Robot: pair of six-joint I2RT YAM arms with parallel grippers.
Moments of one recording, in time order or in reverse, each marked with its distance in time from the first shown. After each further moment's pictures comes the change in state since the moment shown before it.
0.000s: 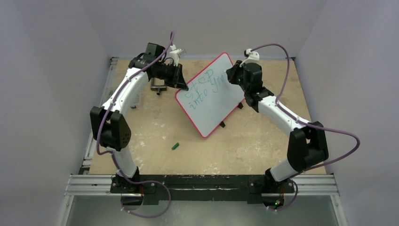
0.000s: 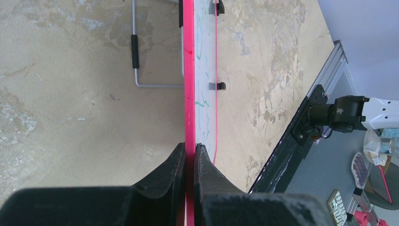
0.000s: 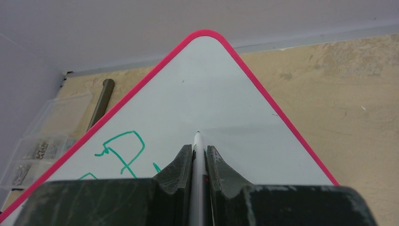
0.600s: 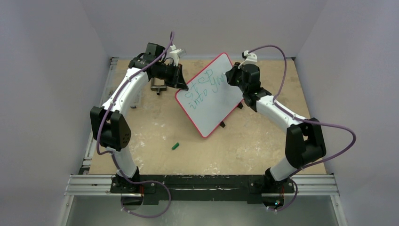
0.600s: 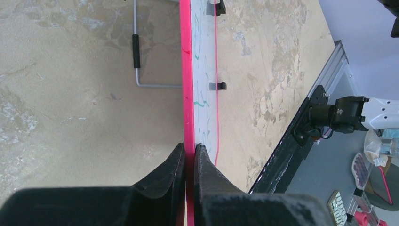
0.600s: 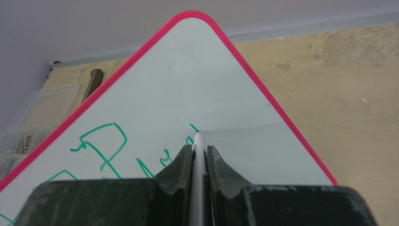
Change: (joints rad) left arm 0.000 0.000 0.000 -0.001 -0.001 -0.001; right arm 0.000 0.057 0.006 0.013 -0.005 -0.013
